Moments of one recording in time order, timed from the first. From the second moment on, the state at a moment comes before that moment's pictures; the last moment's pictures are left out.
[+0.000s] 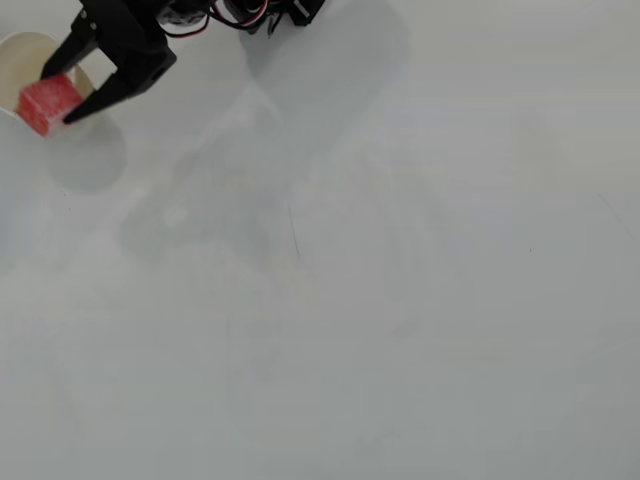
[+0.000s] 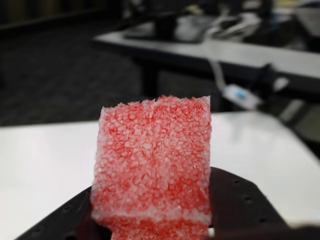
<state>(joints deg) 54.8 172.4 163.4 19.5 78.8</state>
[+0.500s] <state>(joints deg) 65.7 174.9 163.4 18.8 78.8</state>
